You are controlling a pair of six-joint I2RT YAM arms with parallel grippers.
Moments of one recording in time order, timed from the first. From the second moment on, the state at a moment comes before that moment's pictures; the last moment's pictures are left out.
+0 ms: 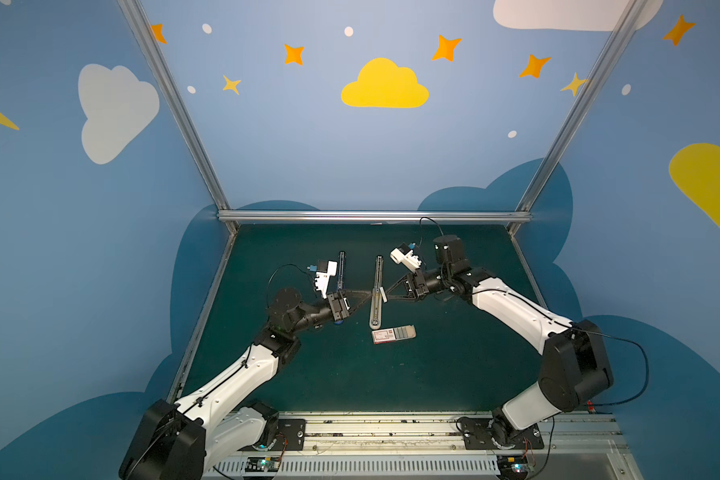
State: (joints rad) left arm -0.46 1.07 0.54 0.61 0.73 -1.11; right arm 0.51 1.57 1.17 -0.20 -1.37 0.60
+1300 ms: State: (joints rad) left arm -0.49 1.09 0.54 0.64 0.73 -1.15; right arm 0.57 1.62 1.17 -0.08 -1.44 0.70
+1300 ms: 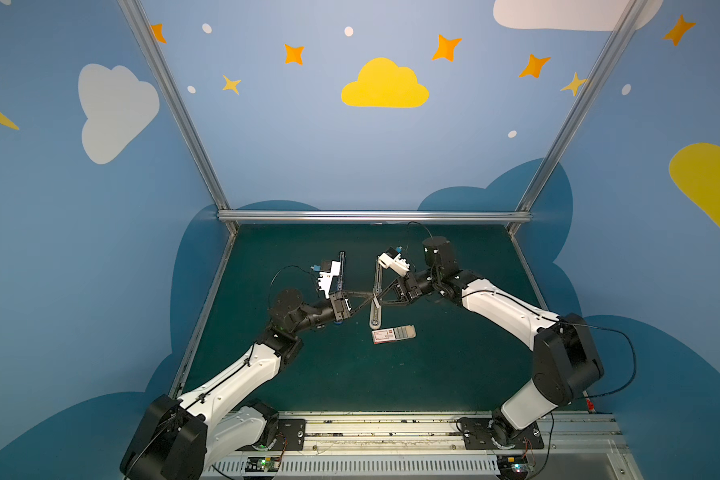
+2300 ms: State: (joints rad) left arm -0.50 1.10 0.55 0.60 0.72 -1.13; right arm 0.57 1.62 1.17 -0.16 -1.42 0.60
